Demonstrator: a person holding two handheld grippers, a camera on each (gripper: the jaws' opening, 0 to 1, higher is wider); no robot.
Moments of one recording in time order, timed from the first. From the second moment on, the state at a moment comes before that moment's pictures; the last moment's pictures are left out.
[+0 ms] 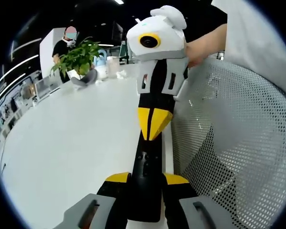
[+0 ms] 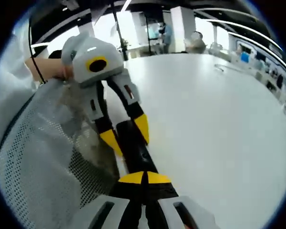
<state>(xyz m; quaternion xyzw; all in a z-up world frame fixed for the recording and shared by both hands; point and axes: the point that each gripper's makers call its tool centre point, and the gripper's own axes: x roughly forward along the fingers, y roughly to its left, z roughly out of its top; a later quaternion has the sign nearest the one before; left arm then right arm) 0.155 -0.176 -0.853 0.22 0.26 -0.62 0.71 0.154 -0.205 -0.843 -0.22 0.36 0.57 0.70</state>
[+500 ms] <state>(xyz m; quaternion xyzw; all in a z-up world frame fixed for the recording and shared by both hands) 0.155 -0.176 -0.853 0.22 0.26 -0.62 0.71 0.153 -0.200 -0.848 -0.36 0.35 0.58 0.64</state>
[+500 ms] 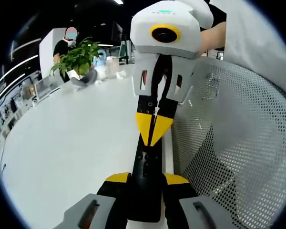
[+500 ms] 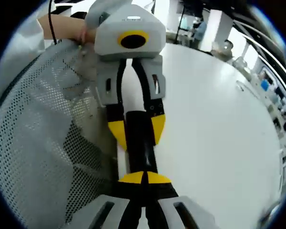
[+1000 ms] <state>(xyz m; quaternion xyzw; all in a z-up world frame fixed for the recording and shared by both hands) 0.155 -0.176 -0.853 0.22 0.26 -0.62 0.71 0.156 -0.201 -0.845 -0.24 0.37 0.56 0.70</state>
